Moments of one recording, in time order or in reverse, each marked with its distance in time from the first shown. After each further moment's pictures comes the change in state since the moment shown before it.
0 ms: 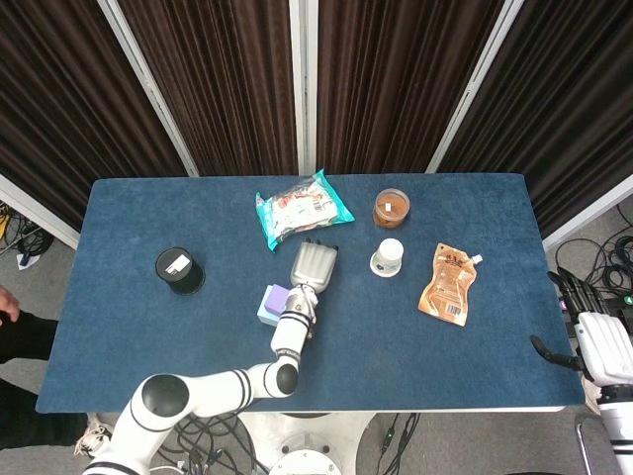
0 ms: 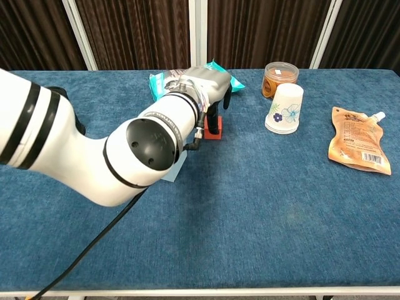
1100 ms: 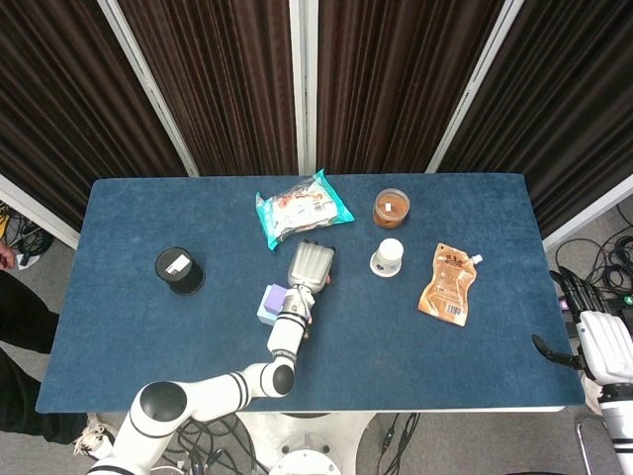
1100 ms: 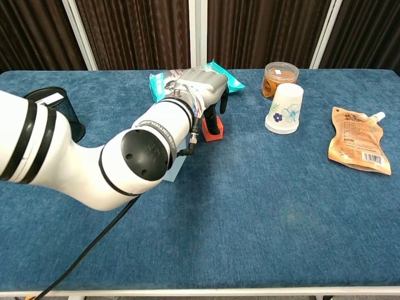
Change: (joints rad) left arm 0.055 -0.033 -0.046 0.053 0.131 -0.036 -0.055; right arm 0.005 0.005 0.004 -0.001 0.011 -0.013 0.008
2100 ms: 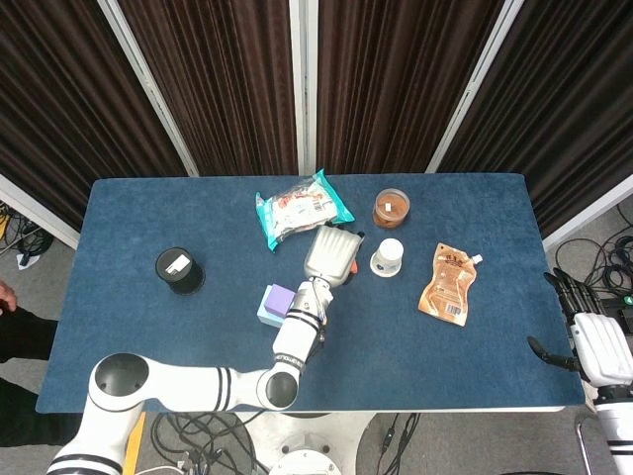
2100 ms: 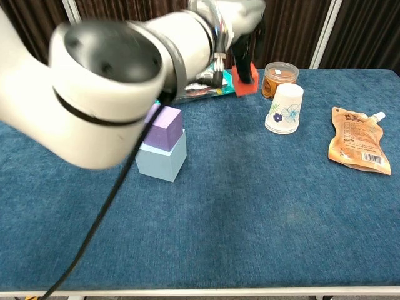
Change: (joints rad) left arm -0.014 0.275 -0.103 -0.638 -0.111 0.234 0.265; right arm -0.004 -0.010 -0.007 -0.010 -0.016 0.014 -0.036
